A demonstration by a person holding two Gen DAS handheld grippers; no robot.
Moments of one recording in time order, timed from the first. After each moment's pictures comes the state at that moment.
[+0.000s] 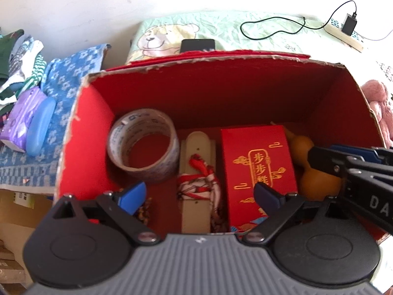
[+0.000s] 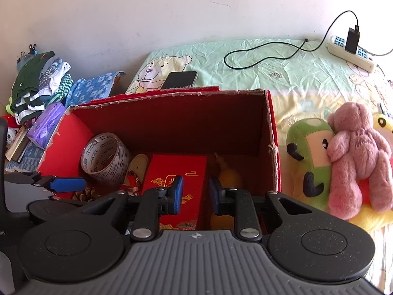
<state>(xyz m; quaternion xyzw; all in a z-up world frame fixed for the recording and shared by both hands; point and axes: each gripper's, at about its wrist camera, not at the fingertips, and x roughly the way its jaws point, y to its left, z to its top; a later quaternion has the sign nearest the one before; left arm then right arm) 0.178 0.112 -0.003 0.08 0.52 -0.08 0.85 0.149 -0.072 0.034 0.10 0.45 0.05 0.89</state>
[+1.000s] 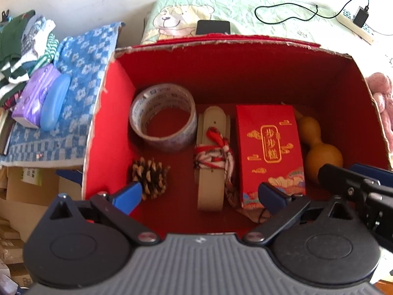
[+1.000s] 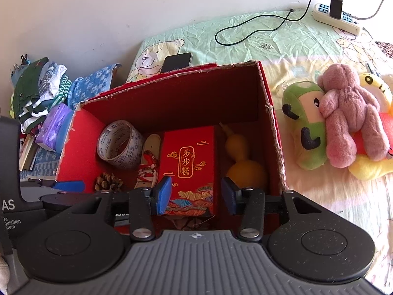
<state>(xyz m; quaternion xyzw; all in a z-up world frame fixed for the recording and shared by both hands) 0.166 0.129 0.013 0.07 0.57 -0.06 0.82 0.122 -0.065 0.053 0.16 0.49 0.02 0.86</state>
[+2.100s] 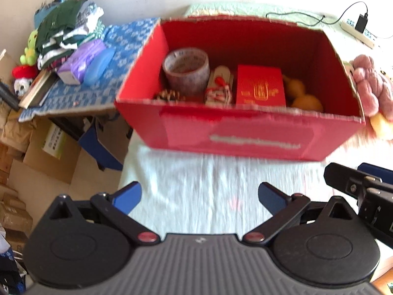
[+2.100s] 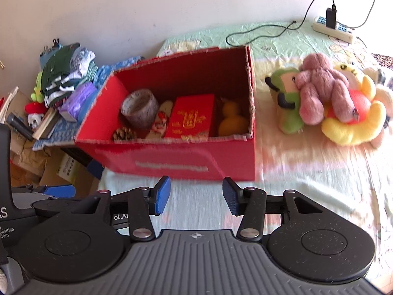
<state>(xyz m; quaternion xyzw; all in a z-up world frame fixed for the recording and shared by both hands) 0.021 0.116 0.028 0.05 0.53 0.03 0.85 0.007 -0.073 0.060 0.13 0.46 0.07 0.88</state>
